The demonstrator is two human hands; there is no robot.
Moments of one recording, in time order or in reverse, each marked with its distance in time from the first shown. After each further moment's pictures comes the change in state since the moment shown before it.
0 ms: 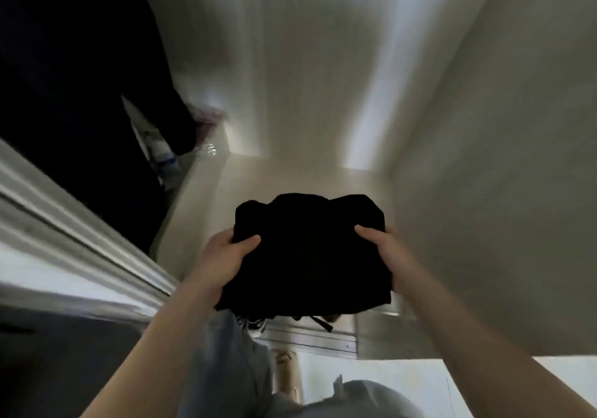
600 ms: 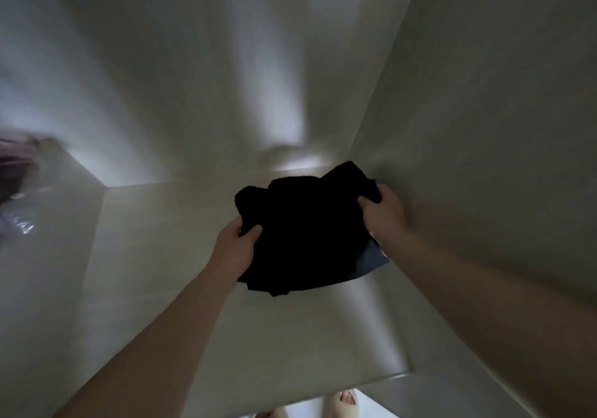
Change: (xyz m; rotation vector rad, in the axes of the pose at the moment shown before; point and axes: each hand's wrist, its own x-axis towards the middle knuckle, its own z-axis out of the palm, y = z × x) left_hand 0.303 -0.030 0.161 0.146 -0.206 0.055; right_hand 0.268 -0.013 -0.082 -0.406 0.568 -0.172
